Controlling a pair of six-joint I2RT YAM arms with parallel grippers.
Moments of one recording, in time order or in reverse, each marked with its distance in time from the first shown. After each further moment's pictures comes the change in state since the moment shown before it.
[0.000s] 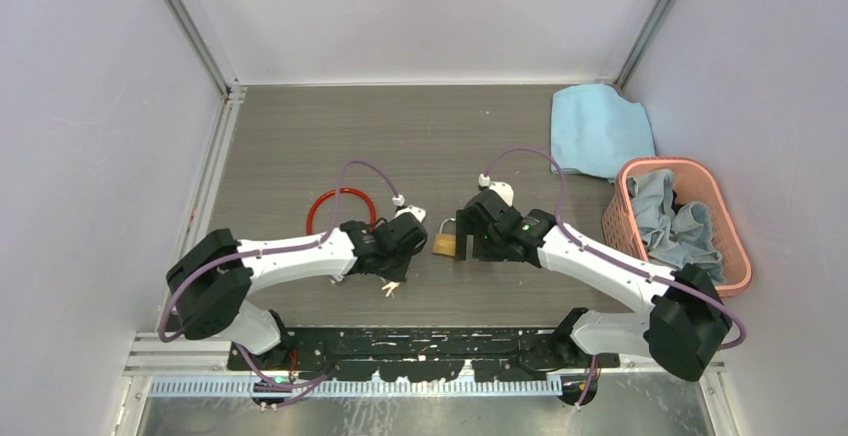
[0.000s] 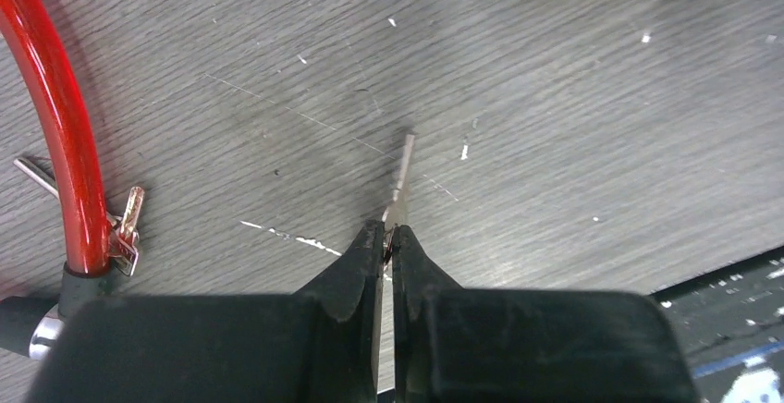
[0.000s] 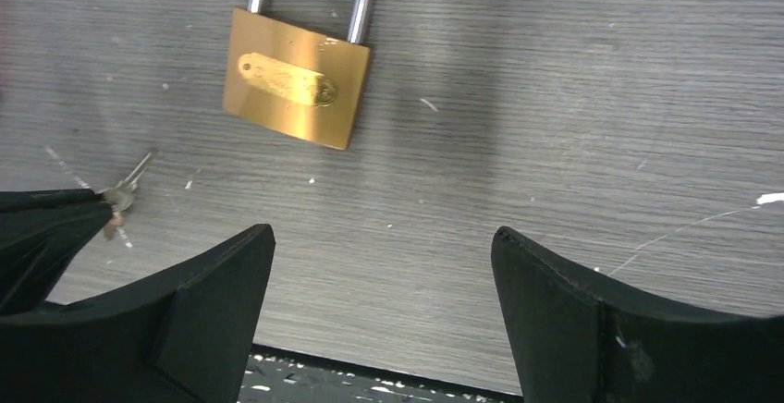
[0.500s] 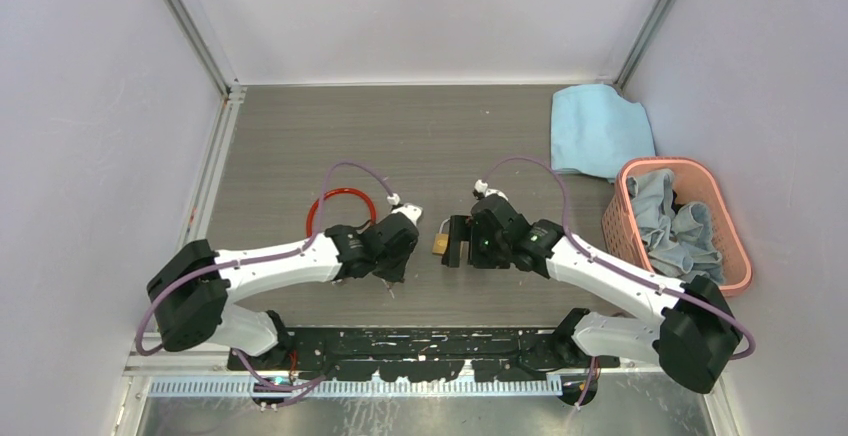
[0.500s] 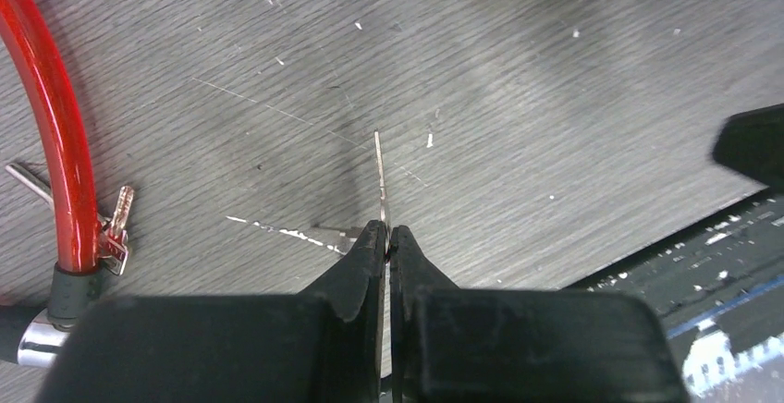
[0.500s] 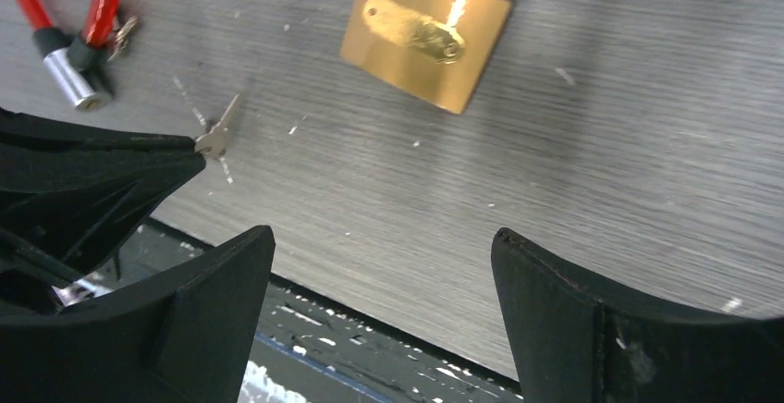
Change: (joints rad) left arm -0.003 -0.107 -0.050 0.051 0.028 0.006; right arm 0.000 -0.086 -0.080 0.130 -0.204 0.029
